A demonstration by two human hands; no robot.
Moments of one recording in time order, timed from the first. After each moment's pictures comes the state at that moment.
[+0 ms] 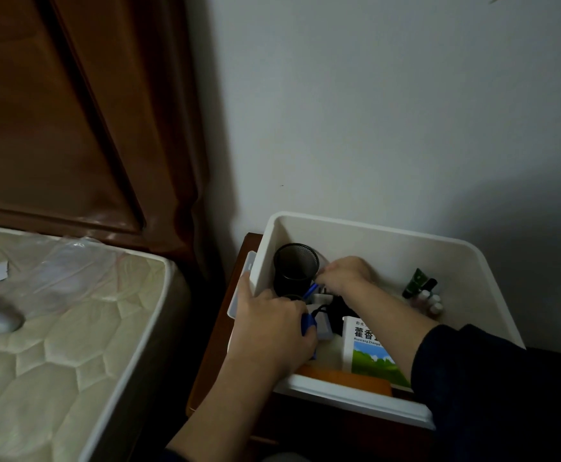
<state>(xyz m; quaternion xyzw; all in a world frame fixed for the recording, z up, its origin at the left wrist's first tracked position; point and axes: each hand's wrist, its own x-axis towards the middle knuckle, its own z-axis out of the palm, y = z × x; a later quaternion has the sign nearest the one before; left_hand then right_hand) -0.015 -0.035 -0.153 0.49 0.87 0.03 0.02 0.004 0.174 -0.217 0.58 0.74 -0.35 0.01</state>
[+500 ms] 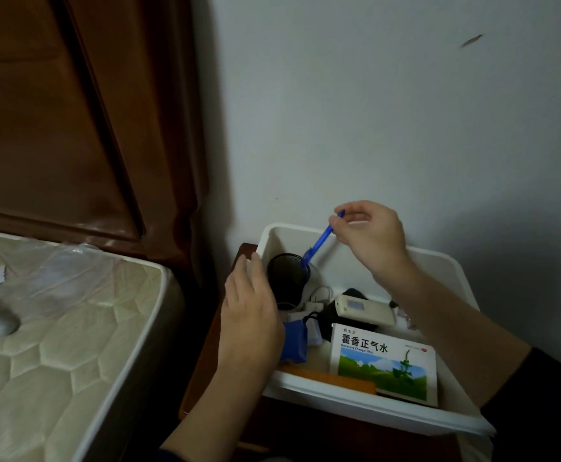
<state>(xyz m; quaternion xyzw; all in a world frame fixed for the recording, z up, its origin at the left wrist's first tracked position) -0.013 -0.041 -0.141 0.34 0.91 0.25 0.01 0.042 0.175 -0.089 0.36 0.74 -0.45 -0.33</state>
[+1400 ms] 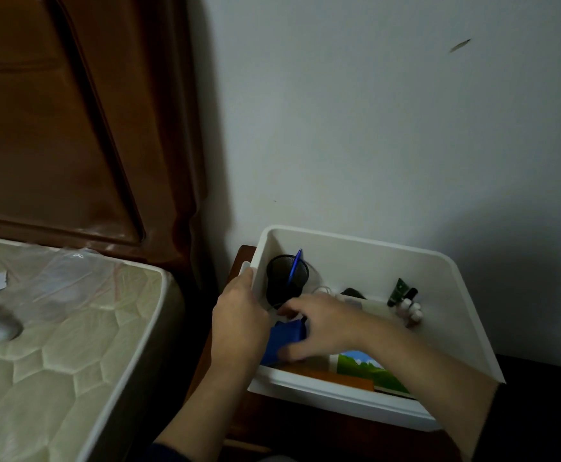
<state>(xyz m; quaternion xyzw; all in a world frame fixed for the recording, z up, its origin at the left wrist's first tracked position) -0.025 -0.046 -0.141 0.26 0.88 0.41 0.05 0.066 0.109 -0.146 0.14 0.94 -0.28 0.16</state>
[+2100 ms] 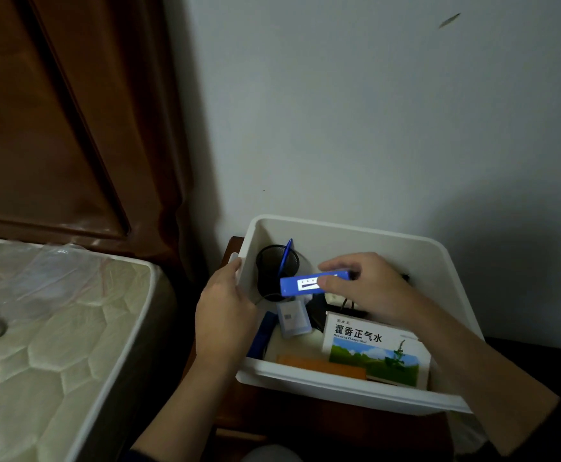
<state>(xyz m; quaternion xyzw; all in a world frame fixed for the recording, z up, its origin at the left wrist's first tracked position) -0.021 -0.050 -0.135 0.25 0.86 0.44 0.05 0.118 0.163 -0.127 0.28 0.86 -0.43 -0.08</state>
